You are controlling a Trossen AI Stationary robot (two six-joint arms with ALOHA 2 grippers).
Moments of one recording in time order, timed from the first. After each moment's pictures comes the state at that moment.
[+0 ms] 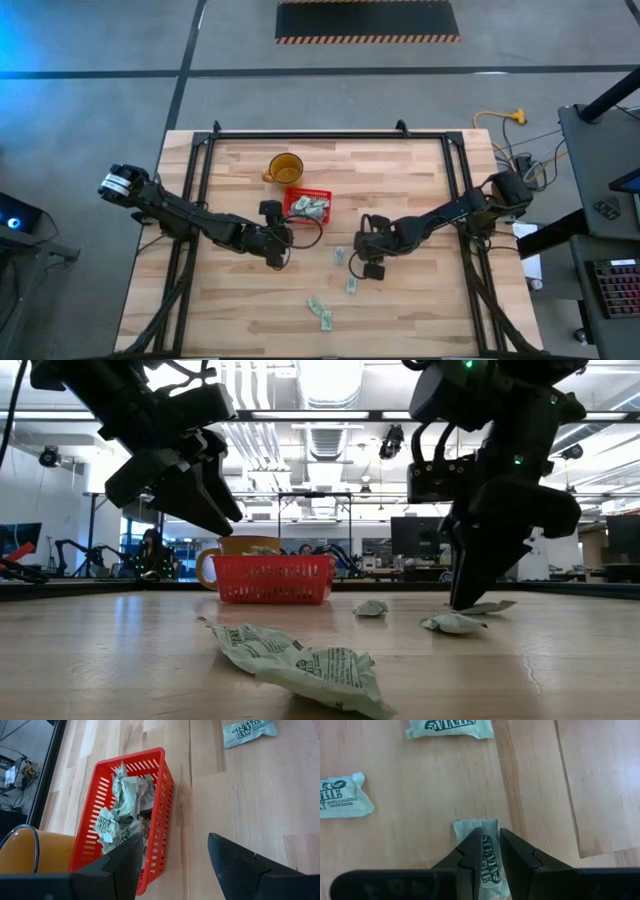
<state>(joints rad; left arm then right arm) -0.32 1.42 0.78 -0.27 -0.59 -0.02 0.26 1.74 0.89 -0.40 0.16 0.44</state>
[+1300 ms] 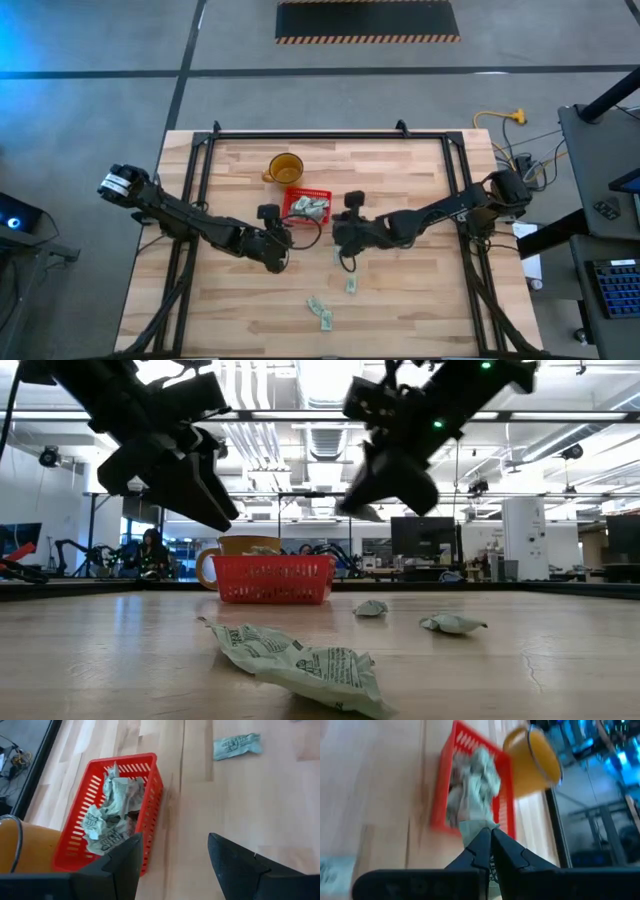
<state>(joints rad) -0.36 1.42 0.79 -0.27 -0.59 -0.15 0.22 1.74 1.05 -0.13 0.69 -0.23</state>
